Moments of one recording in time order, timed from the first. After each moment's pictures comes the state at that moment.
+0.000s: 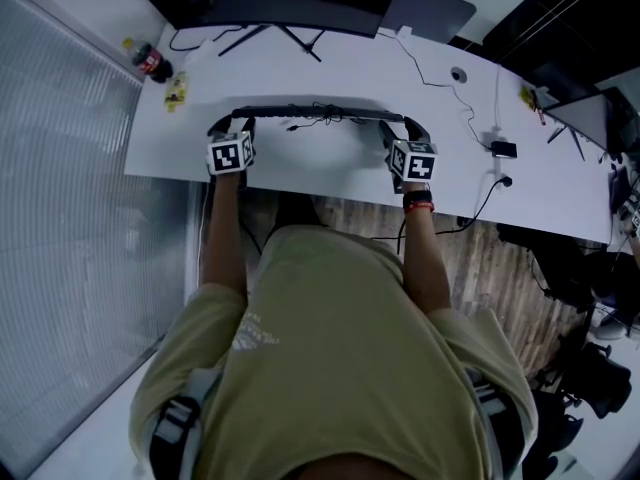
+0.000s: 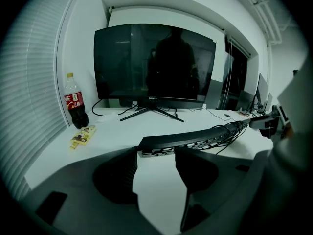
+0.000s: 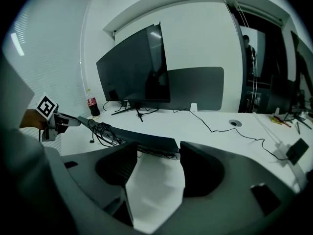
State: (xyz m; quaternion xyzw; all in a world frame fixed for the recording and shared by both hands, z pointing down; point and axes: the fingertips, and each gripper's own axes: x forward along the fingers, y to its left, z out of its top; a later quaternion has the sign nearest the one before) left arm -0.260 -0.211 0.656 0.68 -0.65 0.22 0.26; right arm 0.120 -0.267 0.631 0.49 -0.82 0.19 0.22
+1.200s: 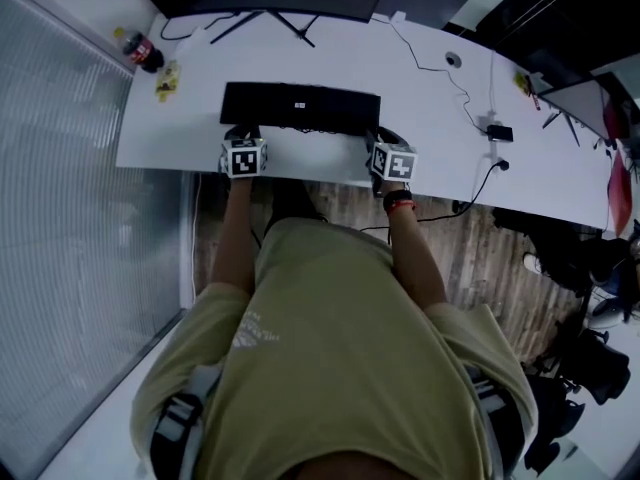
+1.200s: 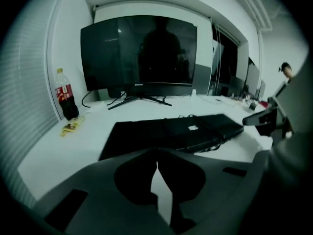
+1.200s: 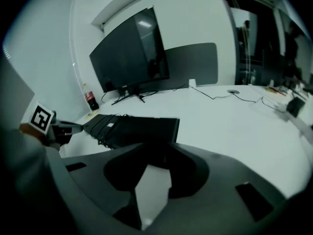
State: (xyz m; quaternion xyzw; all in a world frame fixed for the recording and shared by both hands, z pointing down) left arm -0.214 -0.173 0.702 0.69 -0.63 0.26 0.25; right arm 0.102 -0.209 0.696 0.49 -0.79 0.27 0.24
